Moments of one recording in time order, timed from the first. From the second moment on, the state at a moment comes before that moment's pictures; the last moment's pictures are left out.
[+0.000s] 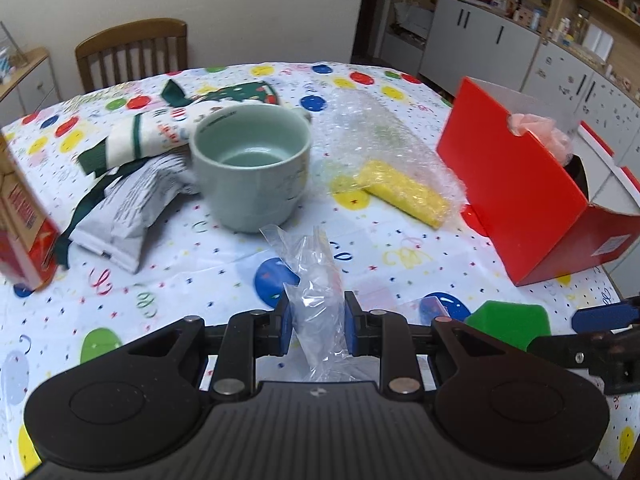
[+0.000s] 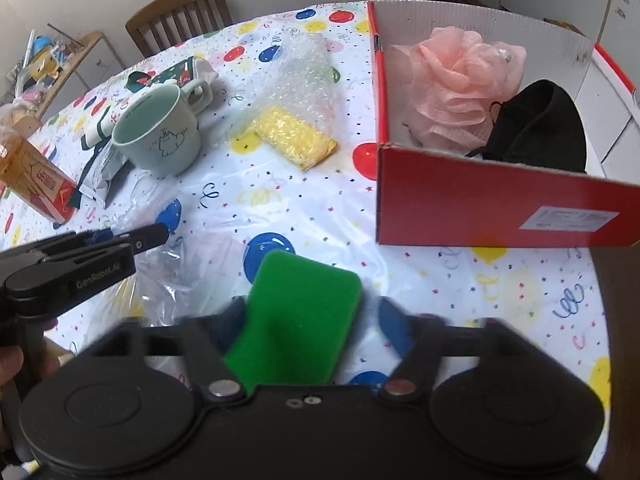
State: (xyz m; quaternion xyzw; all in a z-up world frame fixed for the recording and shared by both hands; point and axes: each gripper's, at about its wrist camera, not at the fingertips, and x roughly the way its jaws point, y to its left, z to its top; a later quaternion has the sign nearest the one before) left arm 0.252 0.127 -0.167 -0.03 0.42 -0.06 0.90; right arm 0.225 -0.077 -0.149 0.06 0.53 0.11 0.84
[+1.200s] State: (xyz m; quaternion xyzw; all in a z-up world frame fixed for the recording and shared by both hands) left arm 0.234 0.132 -0.143 -0.05 0.42 -0.09 0.90; right arm 0.223 -0.059 -0.126 0.00 0.51 0.12 0.85
